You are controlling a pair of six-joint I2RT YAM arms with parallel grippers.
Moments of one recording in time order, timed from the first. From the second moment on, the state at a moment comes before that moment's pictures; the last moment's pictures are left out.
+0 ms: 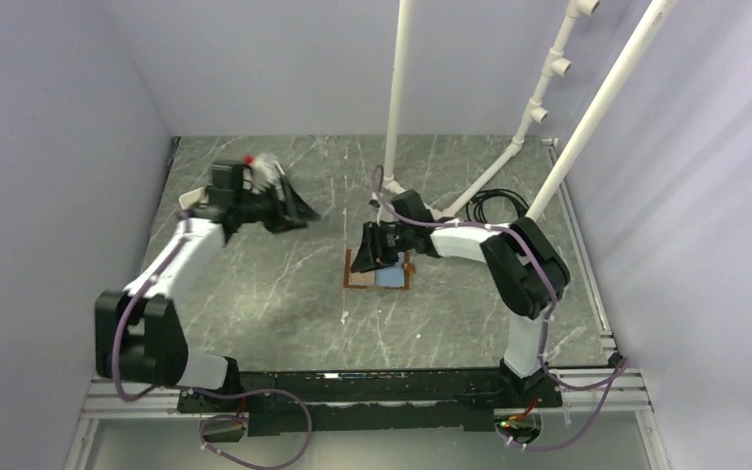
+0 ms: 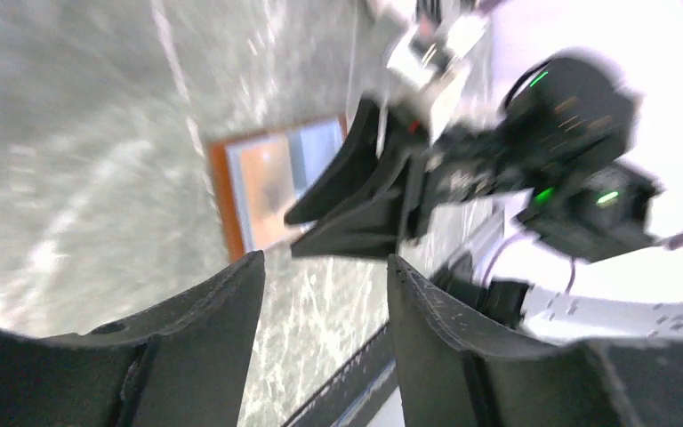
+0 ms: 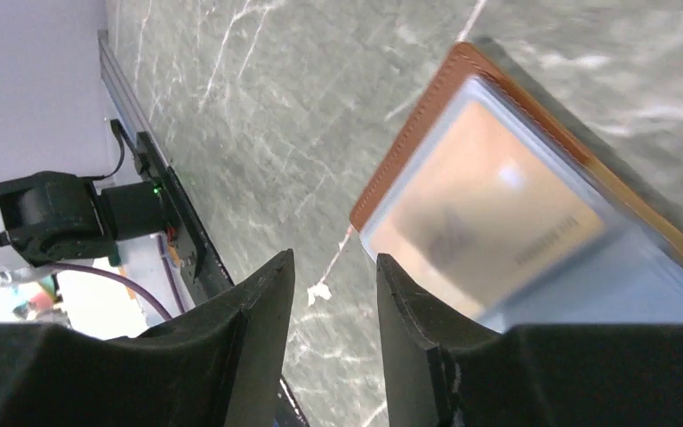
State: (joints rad) left arm -0.23 1.46 1.00 -0.28 0.70 -0.58; right arm 0.57 1.85 1.04 0.00 -0.69 0.53
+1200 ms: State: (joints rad) left arm 0.11 2.18 1.65 -0.30 0.41 -0.55; right arm 0.41 1.67 0.95 -0.16 -0.63 0.41
